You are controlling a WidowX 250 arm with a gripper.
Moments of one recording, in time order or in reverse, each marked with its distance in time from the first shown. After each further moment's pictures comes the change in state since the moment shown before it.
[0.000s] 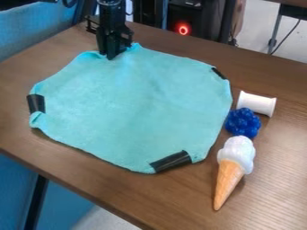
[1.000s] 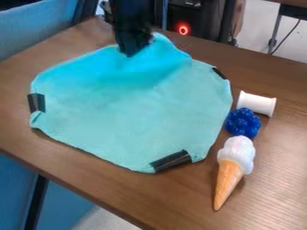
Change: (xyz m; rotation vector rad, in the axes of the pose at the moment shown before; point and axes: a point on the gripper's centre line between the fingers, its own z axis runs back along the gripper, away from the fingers) arm -0.069 -0.095 0.090 -0.105 -0.247 -0.296
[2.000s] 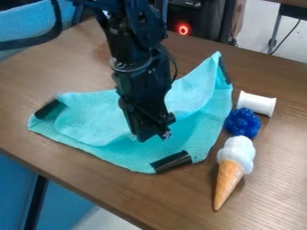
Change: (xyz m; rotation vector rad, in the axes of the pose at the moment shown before) arm -0.085 -0.125 0.008 -0.119 0.077 -0.148
